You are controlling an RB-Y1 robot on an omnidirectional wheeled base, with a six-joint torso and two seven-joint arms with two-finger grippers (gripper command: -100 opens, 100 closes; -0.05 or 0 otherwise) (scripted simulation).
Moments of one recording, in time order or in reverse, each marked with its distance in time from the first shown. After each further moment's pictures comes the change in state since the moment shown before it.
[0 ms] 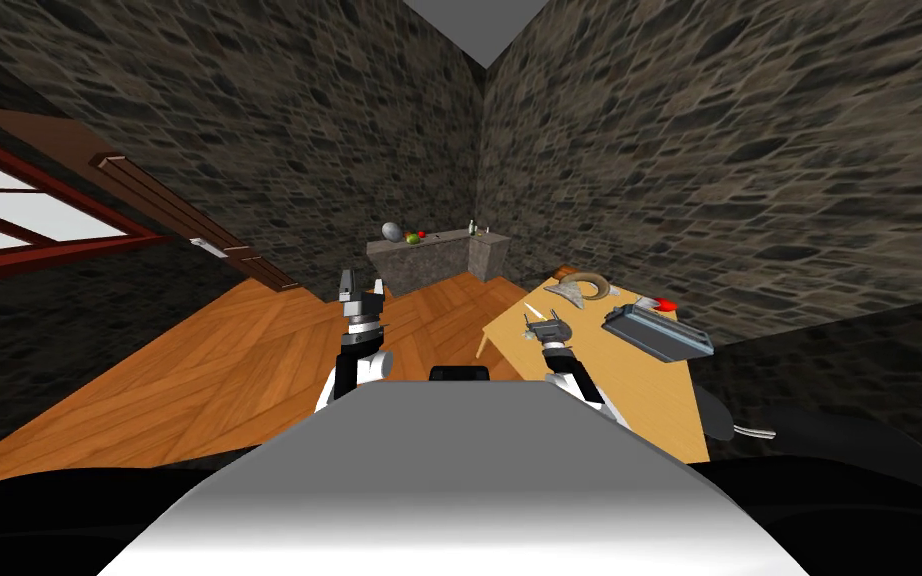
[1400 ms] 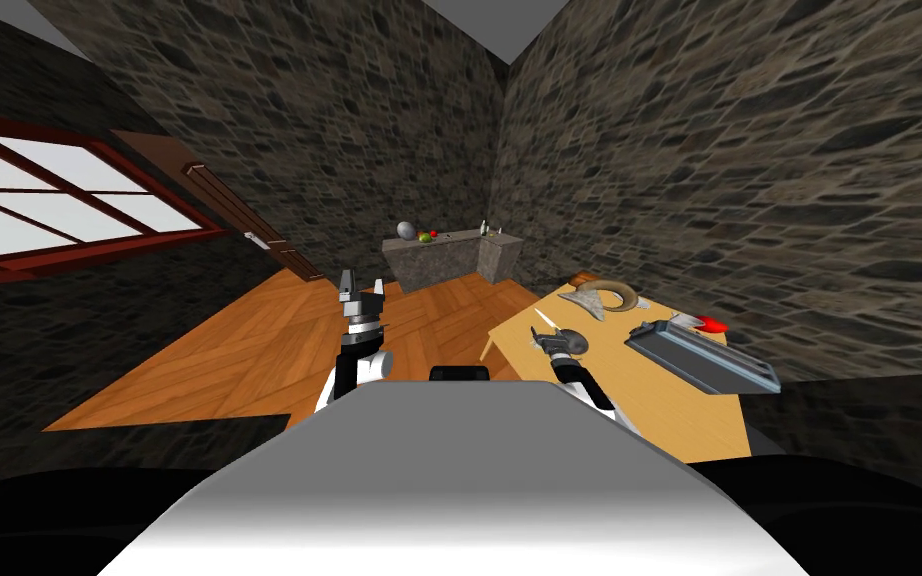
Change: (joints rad) left arm 0.000 0.000 0.000 0.000 0.000 0.000 0.000; right arm 0.019 -0.064 -0.037 0.164 -0.083 0.100 -0.389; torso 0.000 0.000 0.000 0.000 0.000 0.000
